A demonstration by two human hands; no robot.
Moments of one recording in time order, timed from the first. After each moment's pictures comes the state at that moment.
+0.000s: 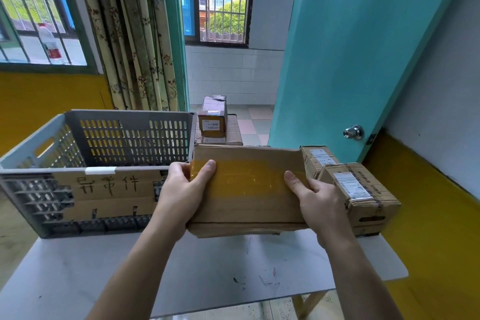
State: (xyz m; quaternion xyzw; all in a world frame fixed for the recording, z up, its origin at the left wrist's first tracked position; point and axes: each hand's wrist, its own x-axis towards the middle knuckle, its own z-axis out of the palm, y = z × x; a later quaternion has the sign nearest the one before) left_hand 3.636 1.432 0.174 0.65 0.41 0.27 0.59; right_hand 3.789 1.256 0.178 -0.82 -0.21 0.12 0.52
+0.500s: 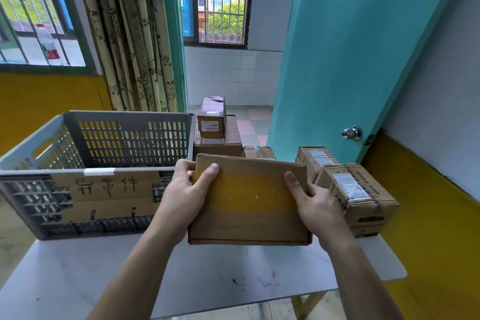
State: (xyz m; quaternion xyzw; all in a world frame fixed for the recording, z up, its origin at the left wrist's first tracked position) left_hand 3.633 1.430 0.172 0.66 0.35 0.27 0.61; right_hand 3.794 1.254 0.175 -0.84 -0.22 0.16 0.46
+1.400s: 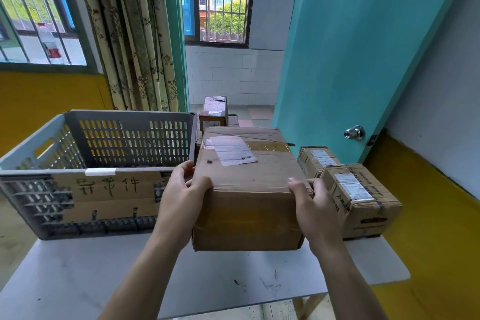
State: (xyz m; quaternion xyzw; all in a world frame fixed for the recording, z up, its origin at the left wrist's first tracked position) left_hand 3.636 1.429 0.162 0.63 0.38 0.32 0.59; right_hand 3.784 1.265 0.161 -0.80 -0.18 0.12 0.55
